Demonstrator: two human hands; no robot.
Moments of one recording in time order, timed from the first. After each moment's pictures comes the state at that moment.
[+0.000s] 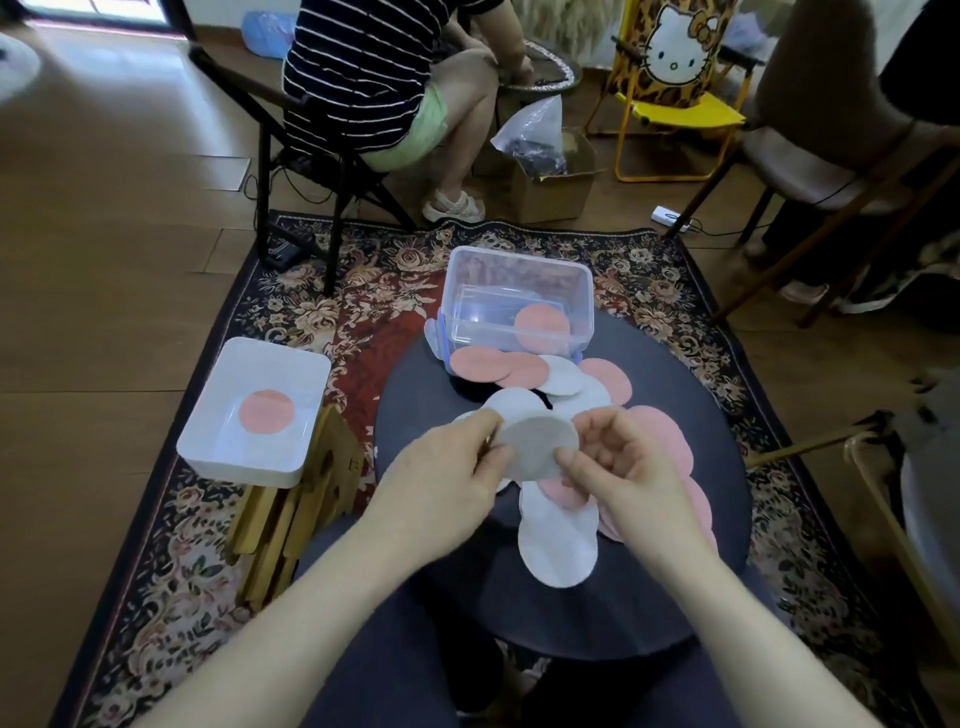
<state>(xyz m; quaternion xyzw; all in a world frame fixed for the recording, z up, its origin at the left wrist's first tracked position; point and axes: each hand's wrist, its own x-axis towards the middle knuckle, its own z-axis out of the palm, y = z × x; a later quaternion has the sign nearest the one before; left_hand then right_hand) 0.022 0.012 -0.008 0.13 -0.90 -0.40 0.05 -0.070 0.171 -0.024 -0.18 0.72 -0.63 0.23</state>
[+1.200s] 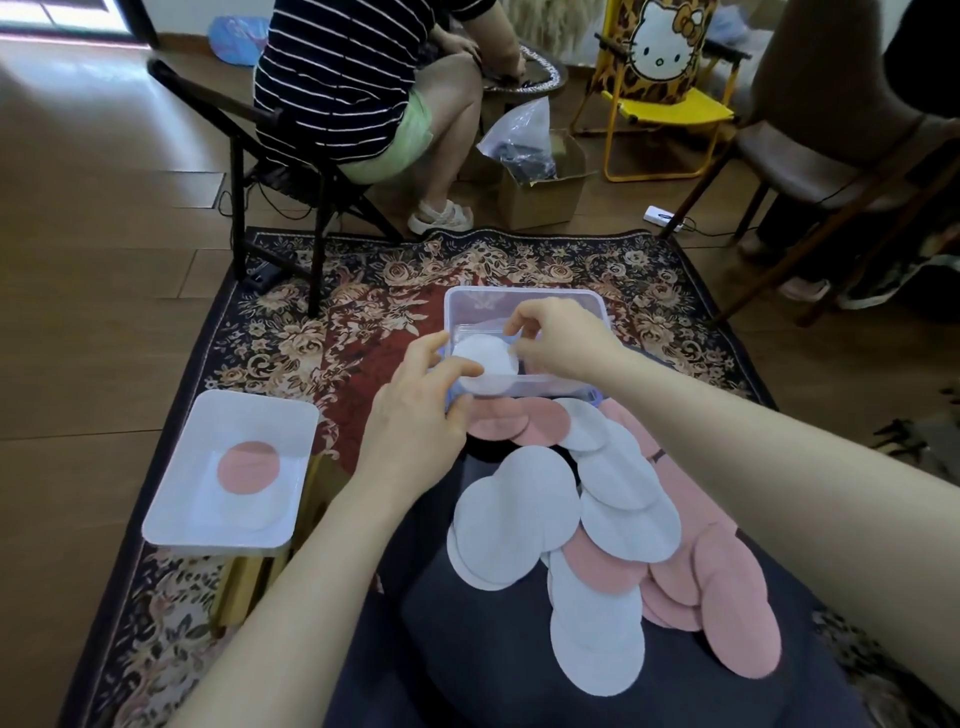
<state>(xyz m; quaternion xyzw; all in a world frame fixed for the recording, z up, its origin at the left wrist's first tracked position) -0.068 -0.073 -0.059 0.16 -0.91 -0.35 0.17 -0.240 0.029 -0.032 -0.36 0.91 -0.15 0.13</state>
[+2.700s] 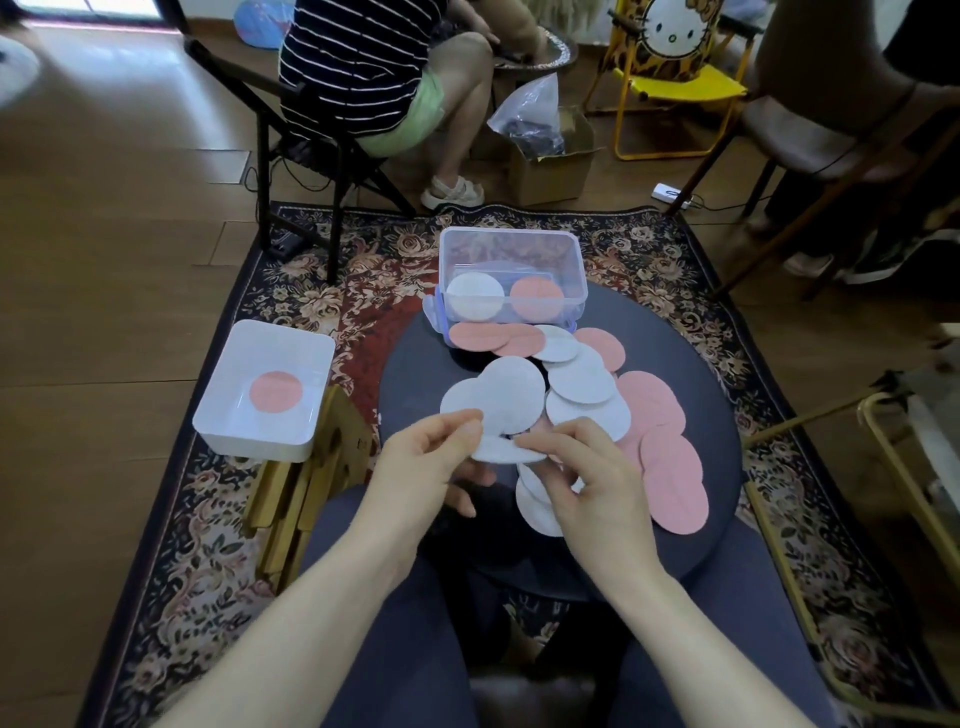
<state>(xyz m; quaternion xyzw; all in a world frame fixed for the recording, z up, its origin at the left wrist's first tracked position) 0.050 0.031 -0.019 0.34 -0.56 -0.75 0.05 -0.025 0.175 -0.053 -0.30 0.85 -0.44 -0.01</state>
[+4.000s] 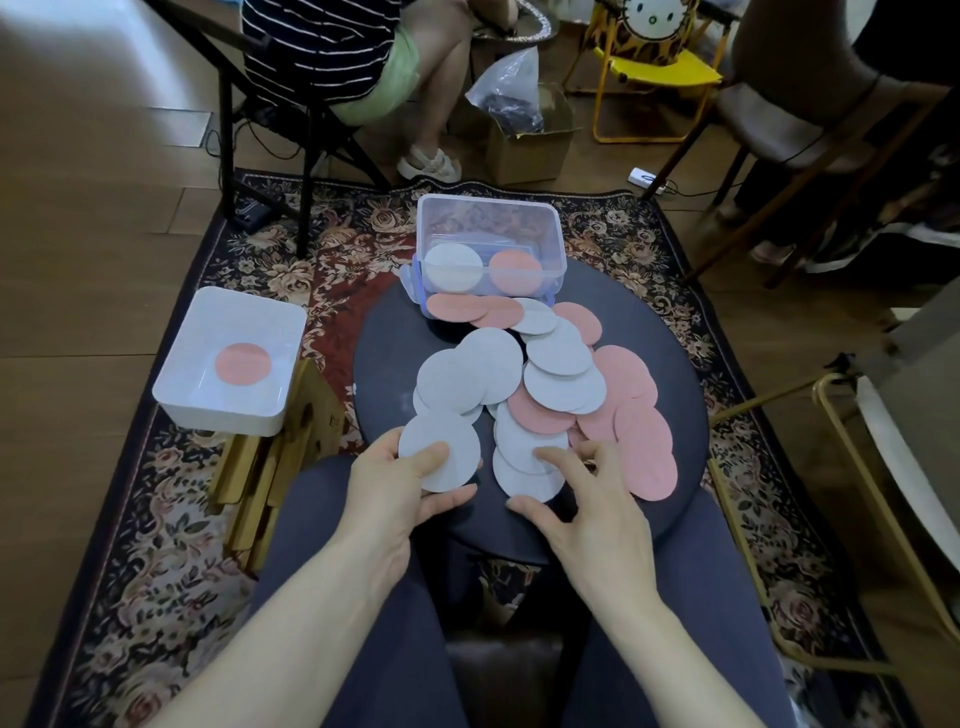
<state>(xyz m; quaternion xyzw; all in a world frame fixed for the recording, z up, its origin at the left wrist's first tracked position) 0.063 0.047 -0.052 0.44 -0.40 -0.80 0.07 0.002 0.214 -0.069 -0.21 0.94 -0.26 0.07</state>
